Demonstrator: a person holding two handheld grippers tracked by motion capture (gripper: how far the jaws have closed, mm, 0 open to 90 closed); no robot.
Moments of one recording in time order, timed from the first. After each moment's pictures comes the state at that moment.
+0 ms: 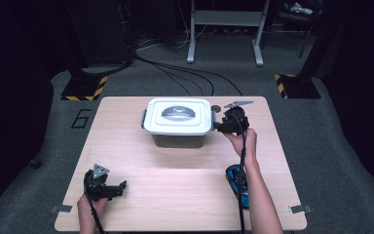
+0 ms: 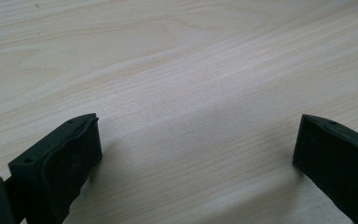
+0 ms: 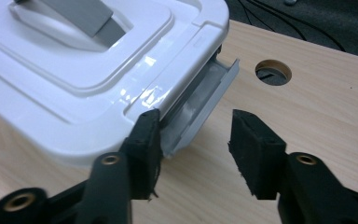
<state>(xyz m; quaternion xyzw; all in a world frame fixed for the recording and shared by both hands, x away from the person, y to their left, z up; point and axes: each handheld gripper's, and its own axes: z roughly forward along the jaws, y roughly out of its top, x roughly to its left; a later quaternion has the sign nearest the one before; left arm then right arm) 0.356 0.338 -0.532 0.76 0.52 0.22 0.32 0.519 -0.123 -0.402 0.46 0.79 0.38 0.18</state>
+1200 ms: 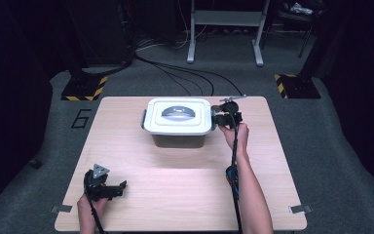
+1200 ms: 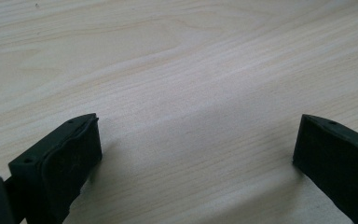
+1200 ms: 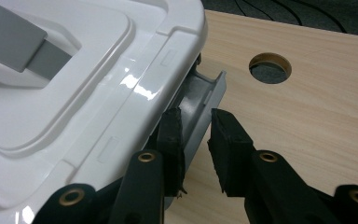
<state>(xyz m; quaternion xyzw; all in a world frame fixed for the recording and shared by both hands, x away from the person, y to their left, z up) 0.356 0.337 -0.532 0.75 0.52 0.23 0.32 0.556 -0.110 -0.419 0.52 0.76 0.37 0.16</state>
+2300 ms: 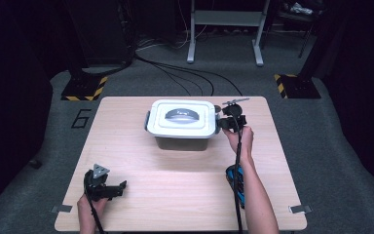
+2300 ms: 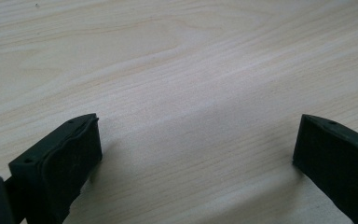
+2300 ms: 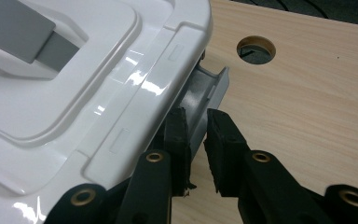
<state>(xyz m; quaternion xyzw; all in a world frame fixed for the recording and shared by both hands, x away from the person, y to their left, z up) 0.356 0.337 -0.532 0.75 0.52 0.23 0.32 0.536 -0.118 -0.410 0.52 0.76 0.34 0.17</state>
